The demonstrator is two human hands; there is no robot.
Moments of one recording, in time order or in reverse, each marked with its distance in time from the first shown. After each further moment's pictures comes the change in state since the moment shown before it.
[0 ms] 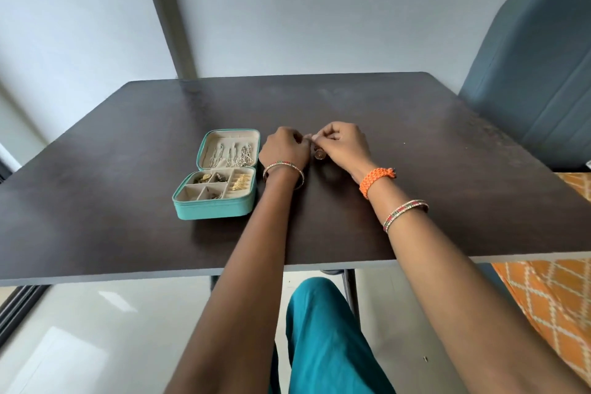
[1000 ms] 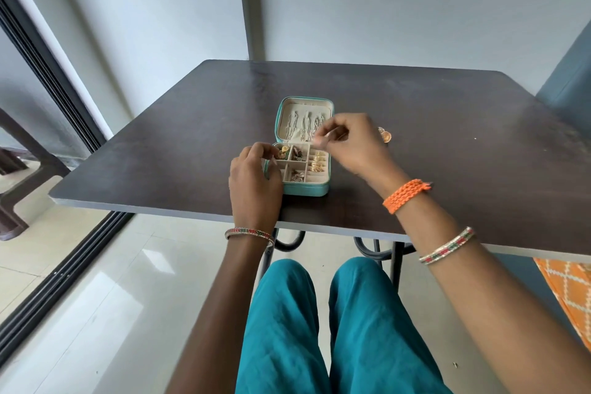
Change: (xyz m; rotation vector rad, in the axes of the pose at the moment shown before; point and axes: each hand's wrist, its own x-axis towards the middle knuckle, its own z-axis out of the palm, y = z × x) left_hand -0.109 -0.122 -0.110 -0.133 0.414 0.128; right_hand -0.096 -0.094 0.049 -0.015 -0.218 -0.247
